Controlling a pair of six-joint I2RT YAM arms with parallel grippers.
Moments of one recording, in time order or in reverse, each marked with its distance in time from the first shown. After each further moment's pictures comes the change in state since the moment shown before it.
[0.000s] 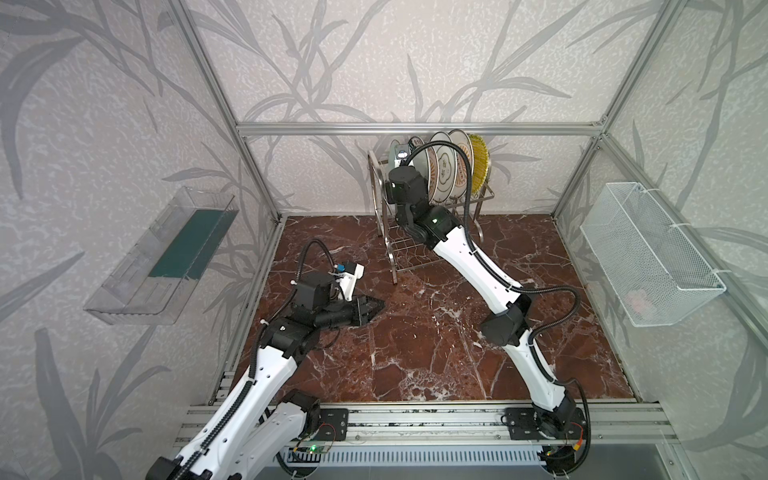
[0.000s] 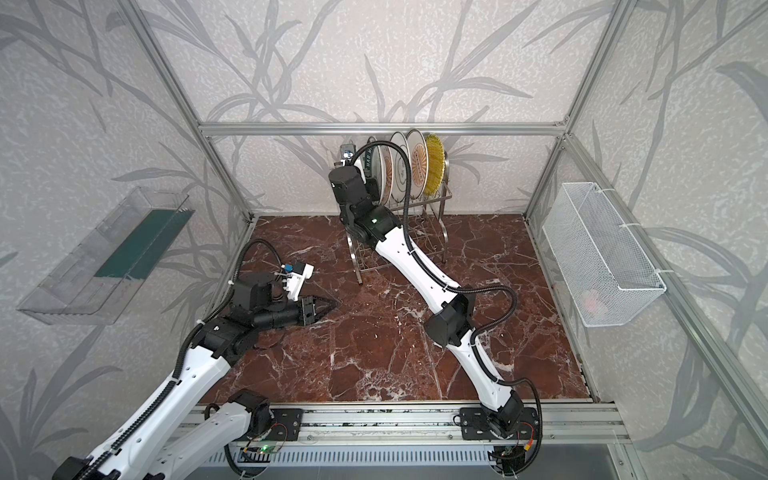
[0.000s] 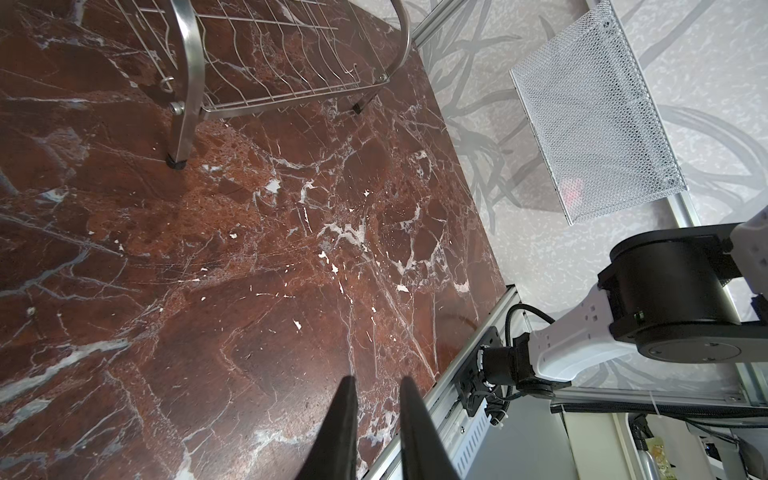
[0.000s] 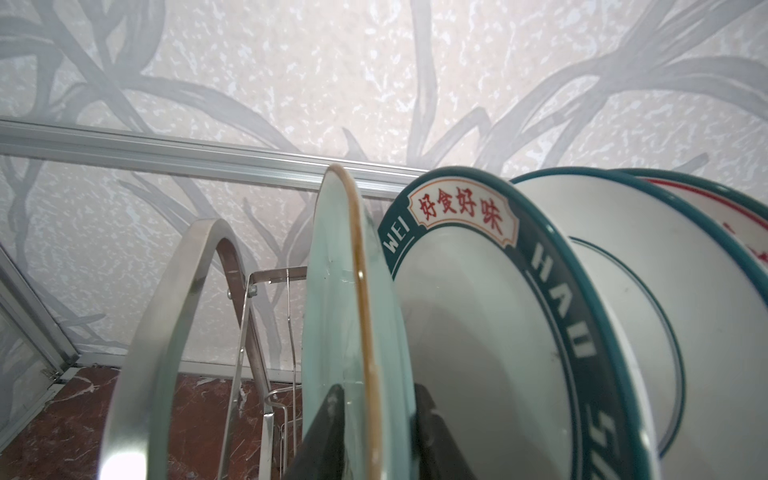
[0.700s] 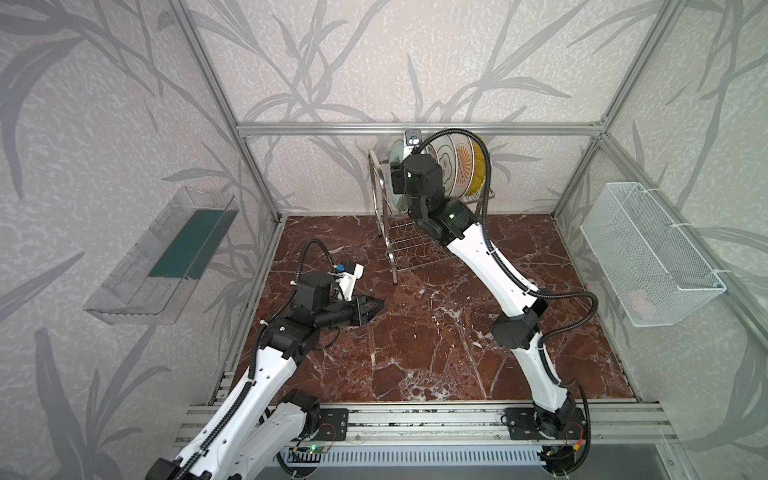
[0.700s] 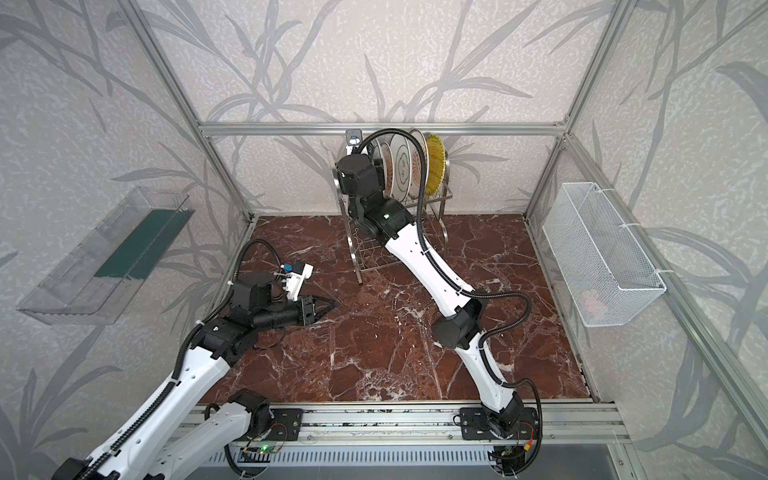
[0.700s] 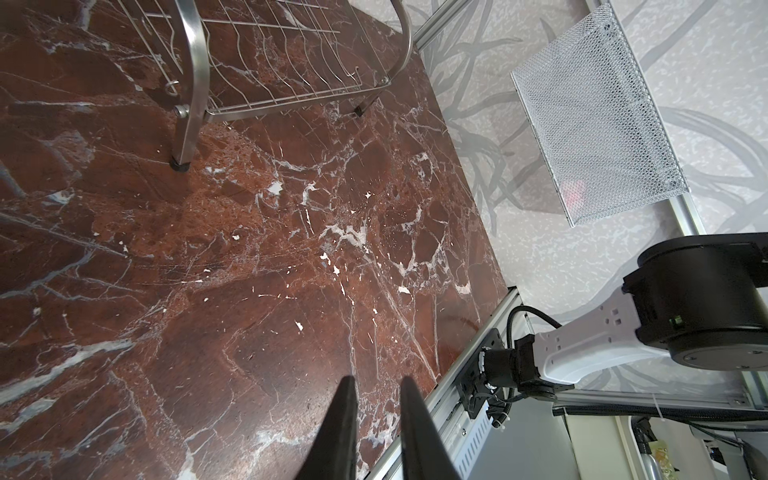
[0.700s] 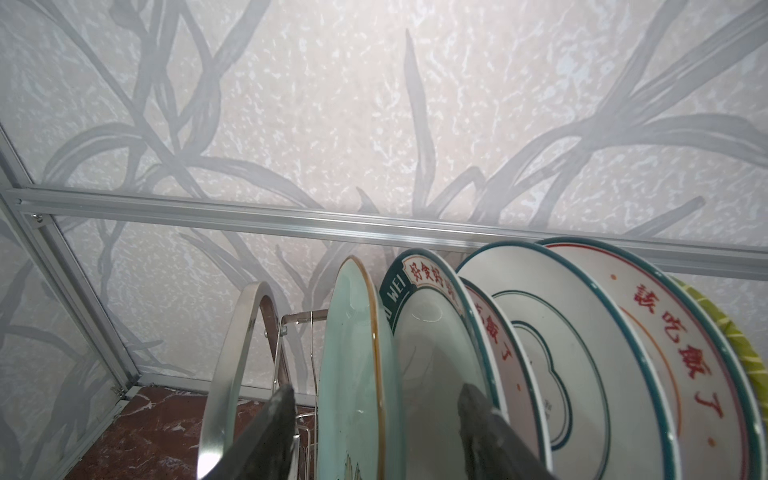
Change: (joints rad) left arm 0.000 -0.006 0.000 -0.001 -0.010 -0.001; right arm -0.004 -0.115 -0.006 -0.003 -0.098 -0.003
